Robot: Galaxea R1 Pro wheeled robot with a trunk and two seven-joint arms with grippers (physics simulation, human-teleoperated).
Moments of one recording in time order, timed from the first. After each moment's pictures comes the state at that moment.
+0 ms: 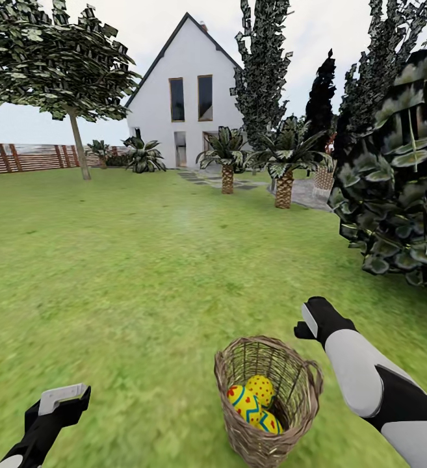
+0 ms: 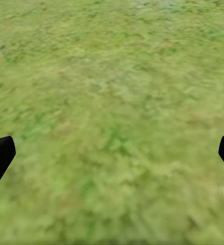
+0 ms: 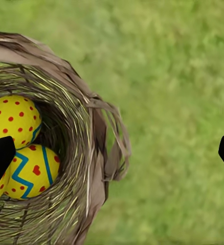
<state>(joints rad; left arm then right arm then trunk) 0.01 0.10 0.25 -1.38 0.04 0.21 0.00 -1.03 -0.01 -0.46 -0.33 0.39 0.82 -0.24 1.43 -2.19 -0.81</state>
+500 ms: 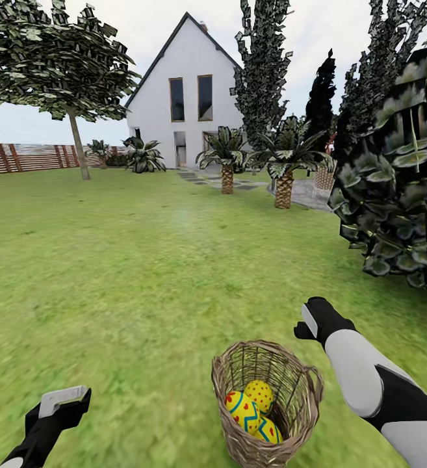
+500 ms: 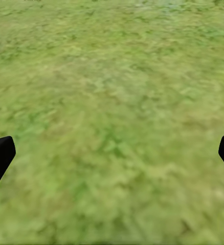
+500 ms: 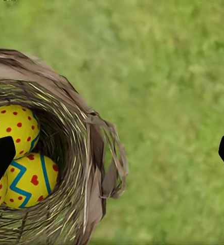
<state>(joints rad) 0.01 0.09 0.25 -1.36 0.05 0.20 0.00 -1.03 -0.01 -0.46 -0.32 0.39 0.82 -0.24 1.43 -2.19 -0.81</state>
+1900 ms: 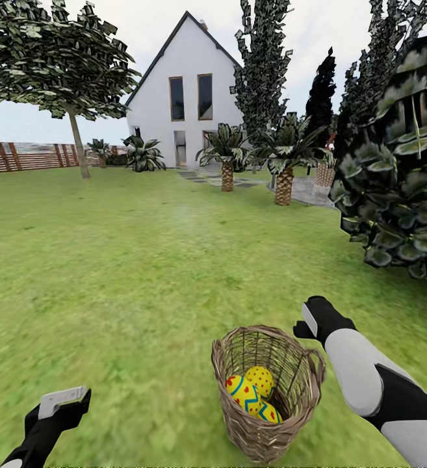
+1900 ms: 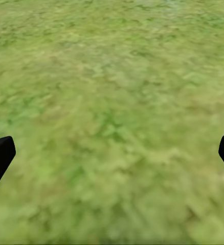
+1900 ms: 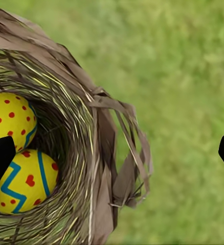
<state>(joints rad) 0.01 0.09 0.25 -1.36 0.05 0.19 0.00 -1.04 -0.01 -0.46 -0.32 0.38 0.82 -0.23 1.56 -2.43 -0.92</state>
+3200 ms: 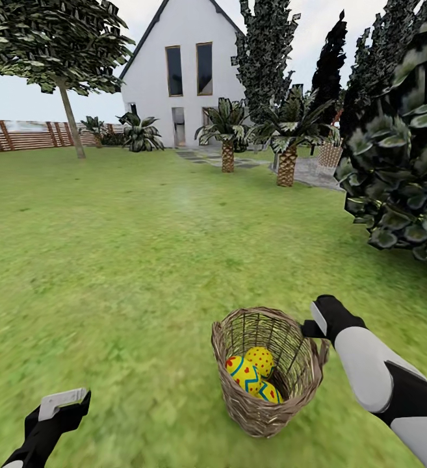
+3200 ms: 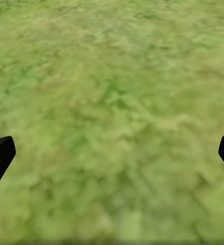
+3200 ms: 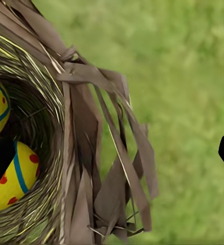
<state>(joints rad) 0.01 0.09 0.25 -1.35 0.05 0.19 0.00 -1.05 -0.06 -0.45 -0.30 0.38 0.82 -0.19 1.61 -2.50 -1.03</state>
